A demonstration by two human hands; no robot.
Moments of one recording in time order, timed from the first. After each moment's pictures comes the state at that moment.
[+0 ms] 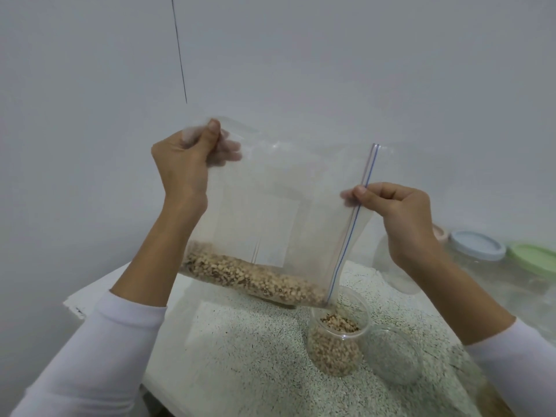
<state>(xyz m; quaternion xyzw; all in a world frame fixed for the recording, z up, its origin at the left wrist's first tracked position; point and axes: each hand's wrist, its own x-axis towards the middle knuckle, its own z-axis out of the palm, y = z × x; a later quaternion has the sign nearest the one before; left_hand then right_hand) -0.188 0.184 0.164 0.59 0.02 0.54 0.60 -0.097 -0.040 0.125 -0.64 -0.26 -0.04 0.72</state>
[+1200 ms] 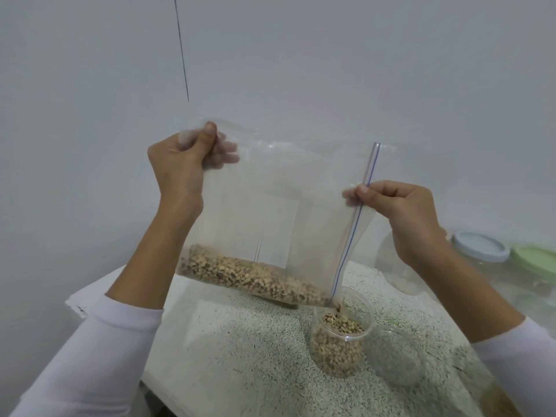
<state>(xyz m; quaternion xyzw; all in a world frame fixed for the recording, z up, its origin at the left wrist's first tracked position) -0.191 0.196 0.160 0.59 0.02 0.53 0.61 -0.094 -0.040 0.130 -0.66 -0.27 -0.02 0.70</state>
